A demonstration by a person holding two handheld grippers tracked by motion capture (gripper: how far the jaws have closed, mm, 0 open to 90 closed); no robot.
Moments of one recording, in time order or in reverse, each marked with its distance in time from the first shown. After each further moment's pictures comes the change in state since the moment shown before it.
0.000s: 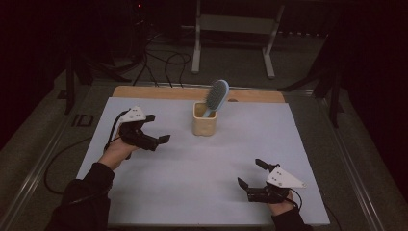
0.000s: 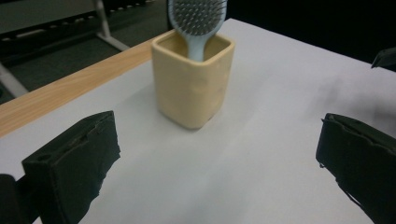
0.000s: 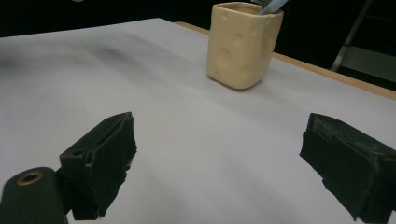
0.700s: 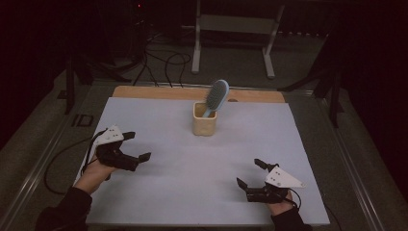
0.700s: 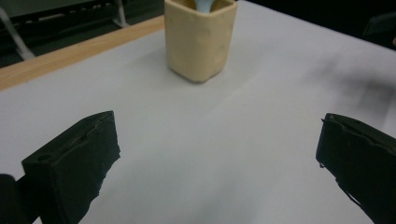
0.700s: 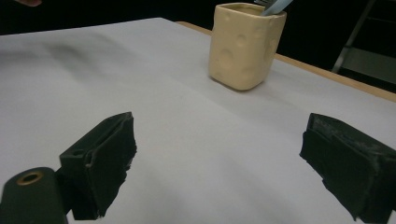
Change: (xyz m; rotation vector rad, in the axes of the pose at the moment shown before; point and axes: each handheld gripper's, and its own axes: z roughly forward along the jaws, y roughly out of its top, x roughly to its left) left arm -0.020 -0.049 -0.054 0.021 0.059 -0.034; right arm 0.001 0.001 0.002 0.000 0.003 -0.010
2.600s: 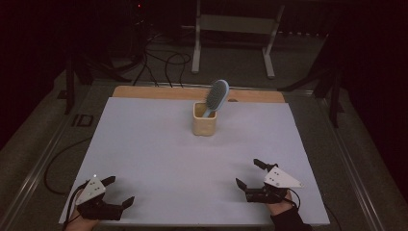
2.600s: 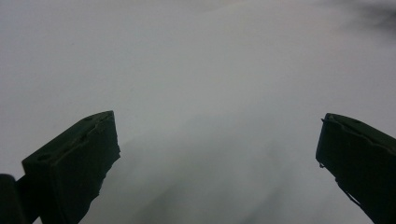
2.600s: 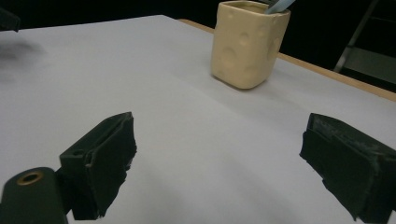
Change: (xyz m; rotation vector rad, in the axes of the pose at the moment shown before) left arm -0.053 -0.115 -0.041 0.050 0.151 -0.063; right arm 0.001 0.000 0.002 0.010 0.005 -0.008
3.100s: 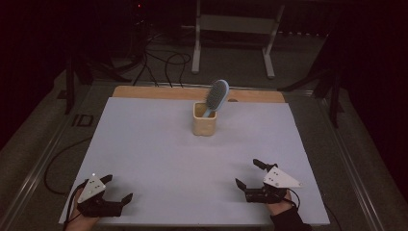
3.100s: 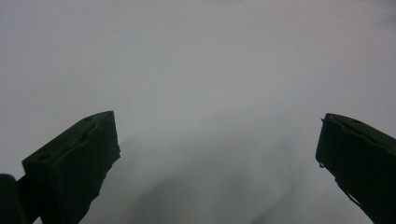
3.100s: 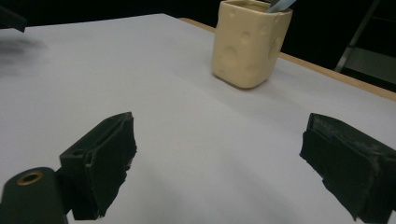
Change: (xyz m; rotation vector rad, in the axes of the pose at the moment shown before) left arm 0.008 -0.005 0.005 0.010 0.096 -0.019; right arm 0.001 0.000 0.001 0.004 0.003 -0.010
